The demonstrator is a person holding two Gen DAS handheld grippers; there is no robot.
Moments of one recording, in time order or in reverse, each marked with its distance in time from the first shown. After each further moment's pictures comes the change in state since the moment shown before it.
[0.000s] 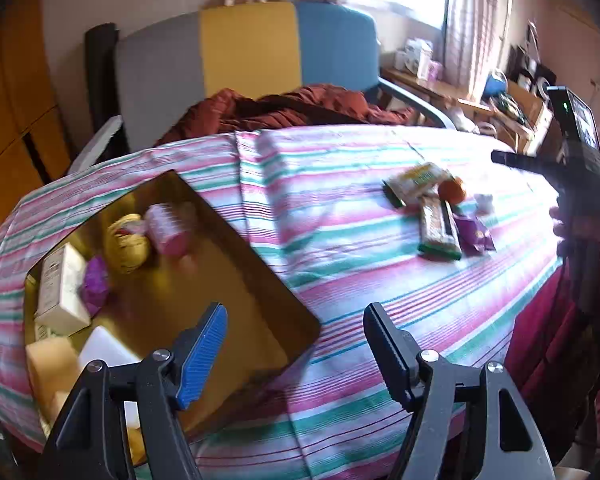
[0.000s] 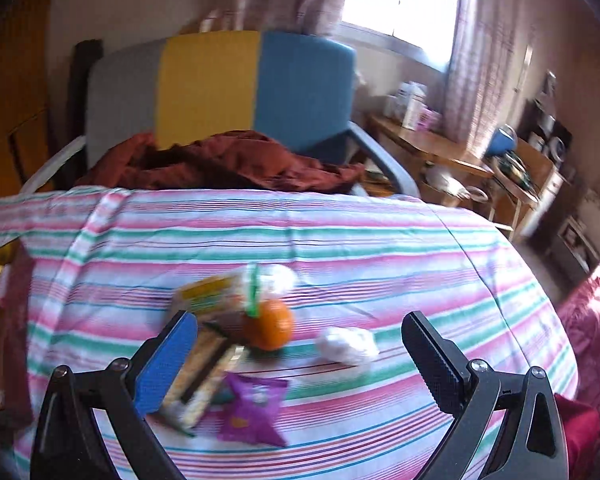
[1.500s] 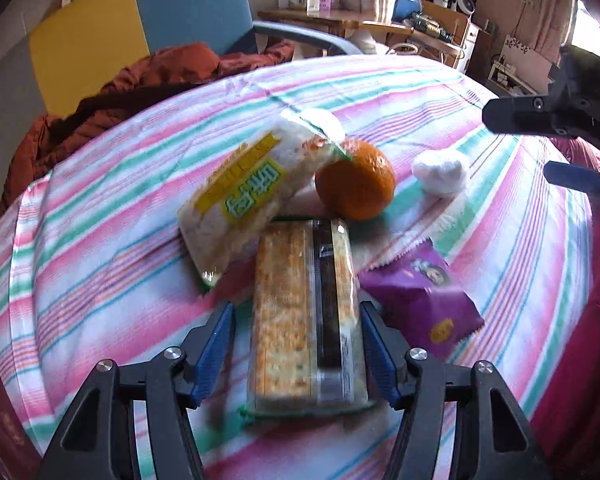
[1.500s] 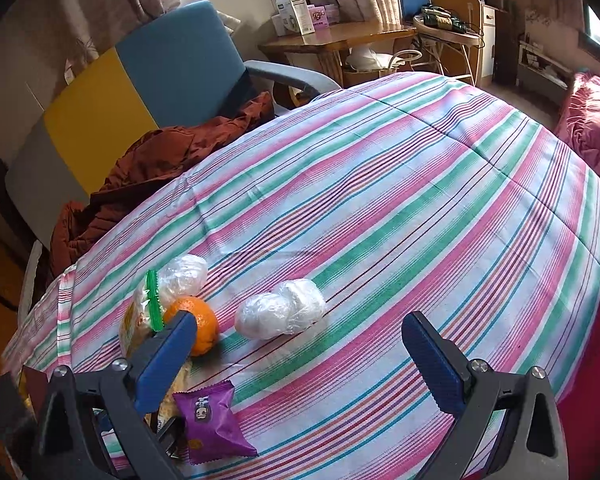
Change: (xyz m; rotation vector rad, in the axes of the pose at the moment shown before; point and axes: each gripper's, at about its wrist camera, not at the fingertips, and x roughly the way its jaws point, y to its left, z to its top) left arm 0.183 -0.167 0.084 0.282 0.137 -0.203; right arm 0.055 -0.096 -0.028 0.518 0.219 0.040
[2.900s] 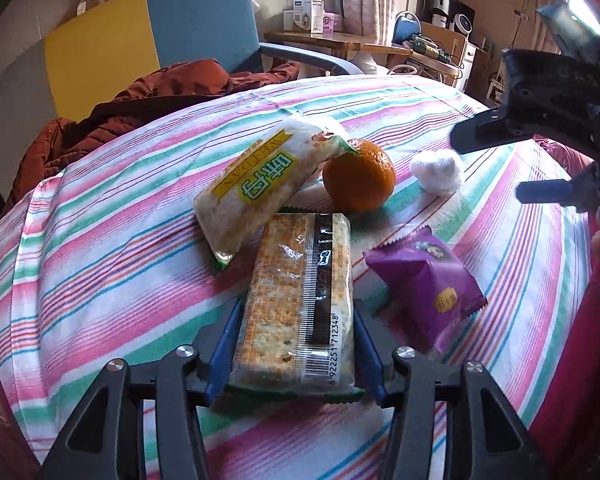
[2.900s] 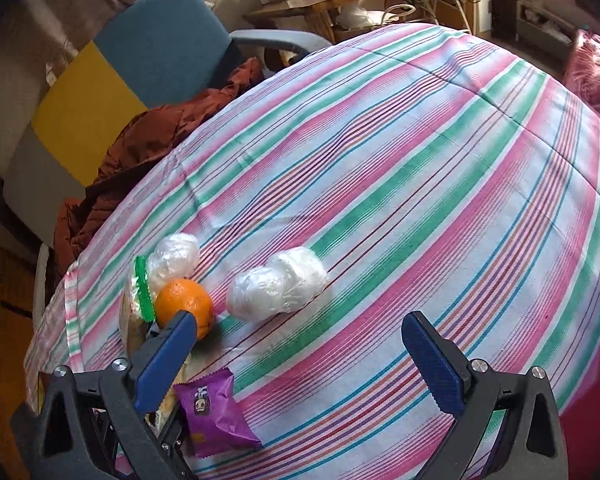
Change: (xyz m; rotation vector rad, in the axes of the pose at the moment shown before) left arm -0.011 0.006 -0.024 -0.012 -0.088 0.004; right arm 0.025 -0.009 -0.006 0.078 0.140 0.049
